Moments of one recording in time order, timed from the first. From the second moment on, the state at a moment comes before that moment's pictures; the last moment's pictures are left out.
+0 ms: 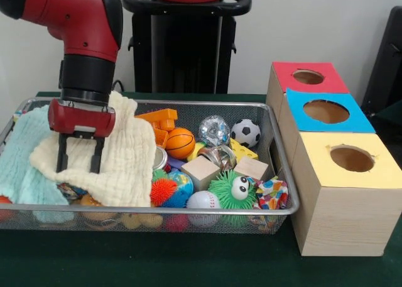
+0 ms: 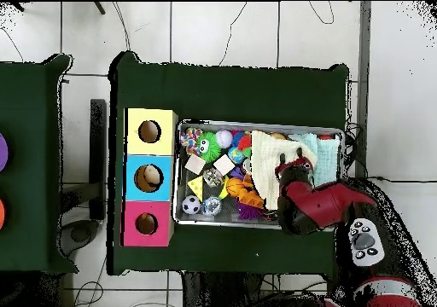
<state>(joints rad) -0.51 -0.48 0.01 1.53 -1.09 -0.17 1.82</state>
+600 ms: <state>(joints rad) -0.52 -0.42 0.03 1.48 -1.09 -0.17 1.82</state>
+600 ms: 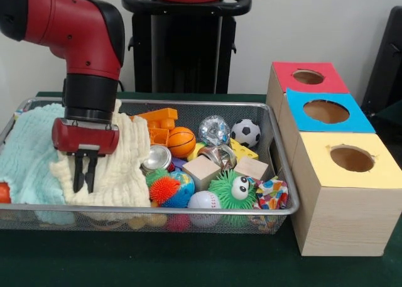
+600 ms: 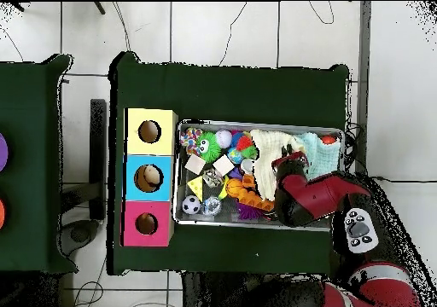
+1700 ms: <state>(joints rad) -0.42 -0.47 0.02 1.62 -0.84 -0.01 1.82</state>
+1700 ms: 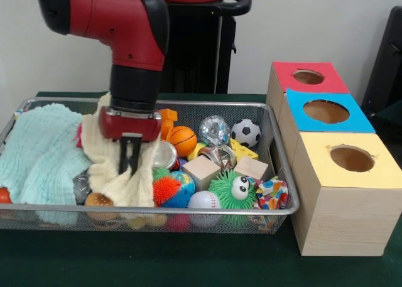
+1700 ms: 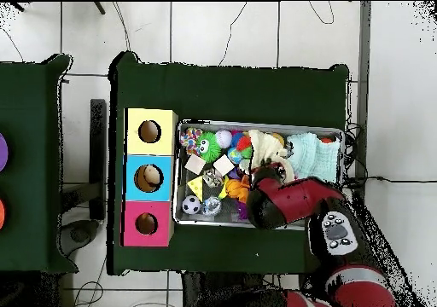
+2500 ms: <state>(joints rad) -0.31 -0.52 -0.04 1.85 -0.61 -0.01 1.82</state>
